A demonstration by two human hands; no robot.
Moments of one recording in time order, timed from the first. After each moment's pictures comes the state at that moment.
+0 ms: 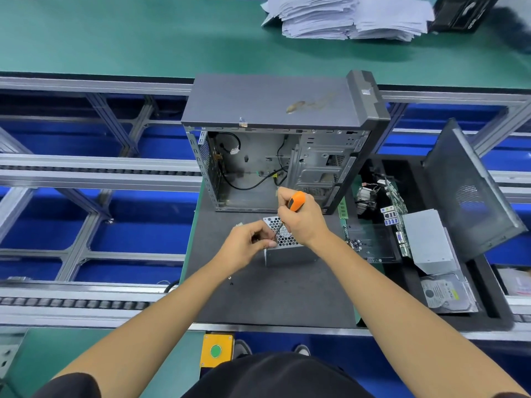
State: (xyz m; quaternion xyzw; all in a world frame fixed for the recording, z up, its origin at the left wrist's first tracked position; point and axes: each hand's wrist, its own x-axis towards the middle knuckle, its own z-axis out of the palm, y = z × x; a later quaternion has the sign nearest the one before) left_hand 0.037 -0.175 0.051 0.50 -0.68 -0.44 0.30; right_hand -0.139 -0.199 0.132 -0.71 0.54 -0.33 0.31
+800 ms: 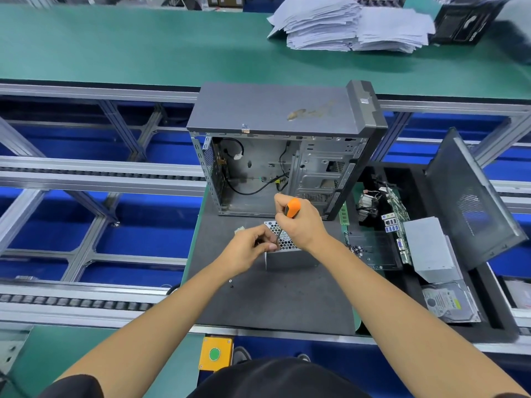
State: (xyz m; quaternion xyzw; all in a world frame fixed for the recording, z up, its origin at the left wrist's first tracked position) left_hand 0.031 -0.169 0.066 0.51 -0.68 -0.46 0.25; right_hand -0.141 -0.195 0.138 -0.74 0.53 -0.29 0.29
